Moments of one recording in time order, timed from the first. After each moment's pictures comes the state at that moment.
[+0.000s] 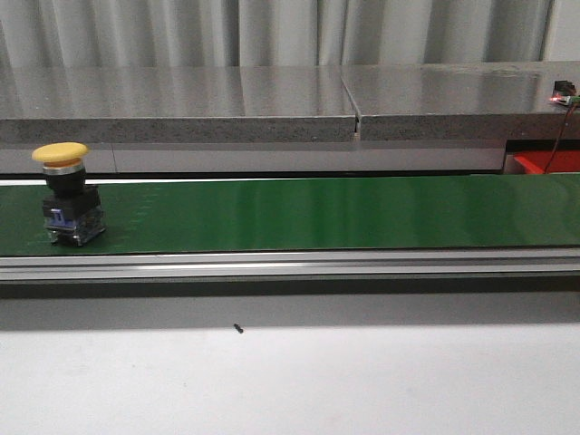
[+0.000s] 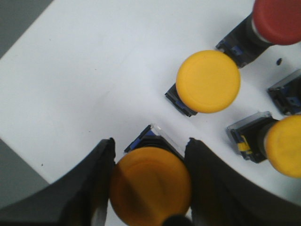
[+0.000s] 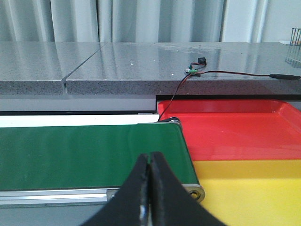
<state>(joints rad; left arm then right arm) 0.69 1.63 -1.08 -0.03 0.68 -0.02 -0.08 -0.01 0.03 -0.10 0.04 0.17</state>
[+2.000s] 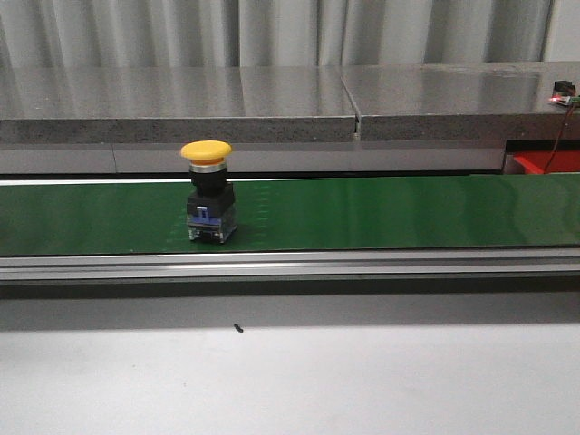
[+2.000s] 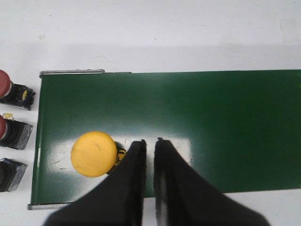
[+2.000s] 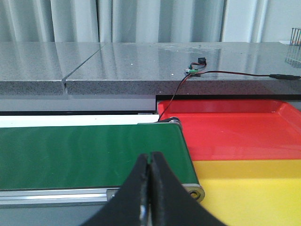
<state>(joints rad) 0.05 1.33 -1.19 -0.17 0.89 0.13 -0.08 -0.01 0.03 -0.10 0.04 0.17</state>
